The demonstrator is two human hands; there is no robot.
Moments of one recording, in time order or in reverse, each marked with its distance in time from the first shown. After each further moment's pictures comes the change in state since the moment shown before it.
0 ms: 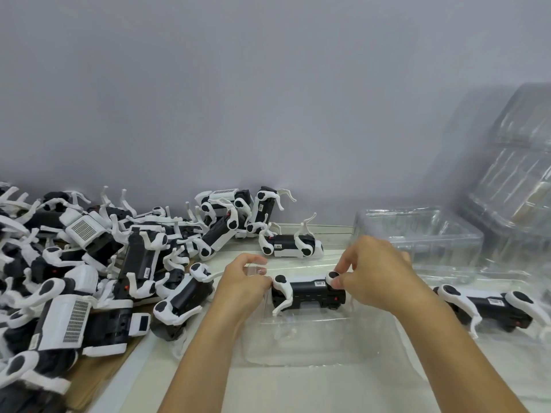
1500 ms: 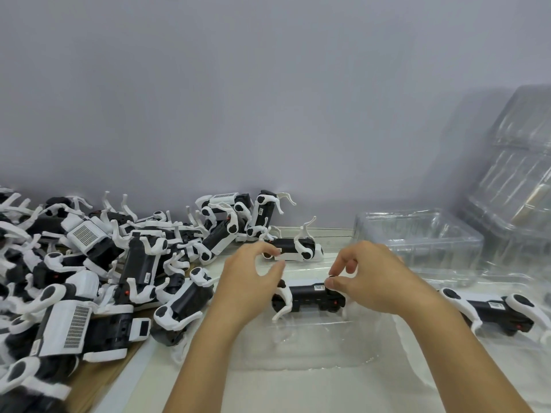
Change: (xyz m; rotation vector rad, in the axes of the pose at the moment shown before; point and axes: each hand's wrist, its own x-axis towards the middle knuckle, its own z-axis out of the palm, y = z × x) left_hand -0.009 0.018 -0.003 0.395 0.039 0.421; right_hand -0.007 -0.001 -0.014 0.119 -0.173 -0.069
